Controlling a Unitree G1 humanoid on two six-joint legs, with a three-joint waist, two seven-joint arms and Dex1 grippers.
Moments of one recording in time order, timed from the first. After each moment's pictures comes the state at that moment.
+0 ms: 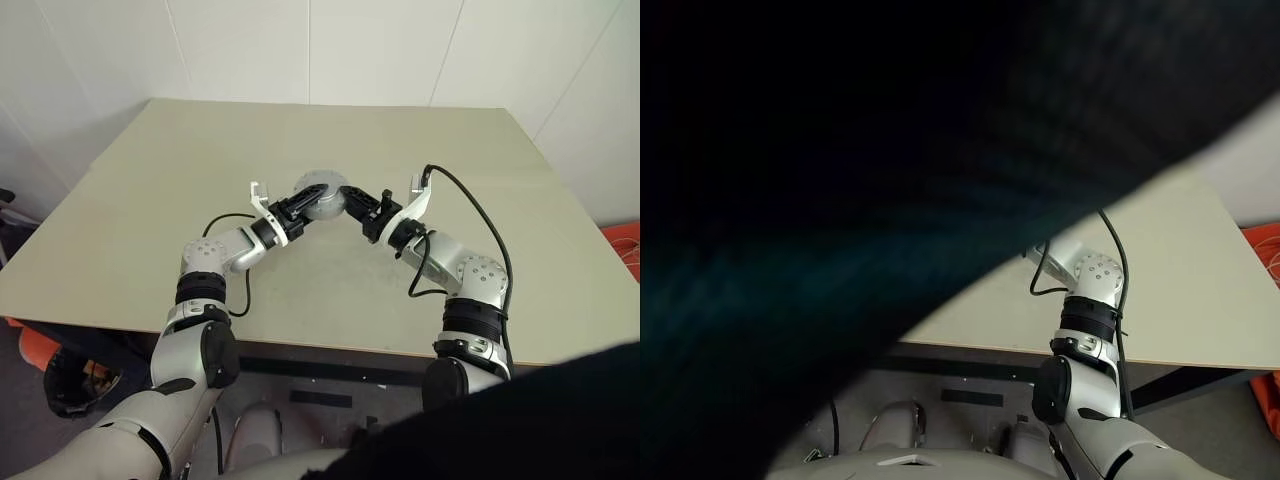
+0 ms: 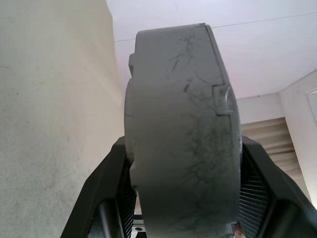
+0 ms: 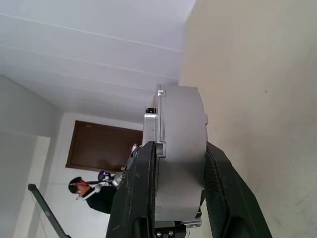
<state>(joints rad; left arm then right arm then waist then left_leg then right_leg) -0.84 0.04 0.55 0.75 -0.94 1.07 -0.49 -0.65 0.01 -0.55 0.28 1.22 1.09 -0.05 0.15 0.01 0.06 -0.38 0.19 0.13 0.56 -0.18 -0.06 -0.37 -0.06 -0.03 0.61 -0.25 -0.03</state>
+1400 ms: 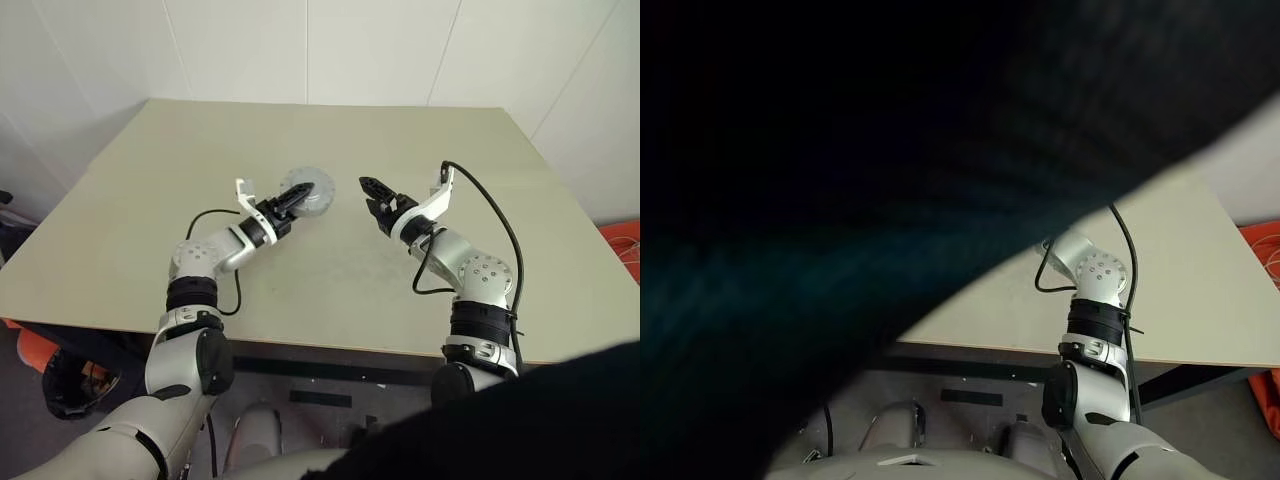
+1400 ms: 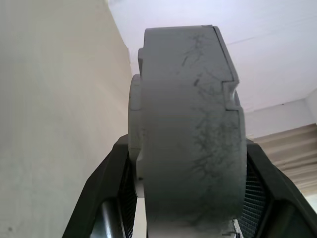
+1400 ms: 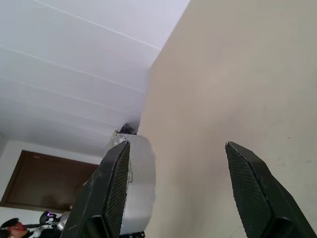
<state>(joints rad) -0.78 0.09 0.54 0.63 -0.90 0.95 -0.47 -0.62 -0.05 -0.47 0.23 1.09 0.90 -0.02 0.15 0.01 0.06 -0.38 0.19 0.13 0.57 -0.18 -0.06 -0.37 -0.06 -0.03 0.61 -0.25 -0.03</state>
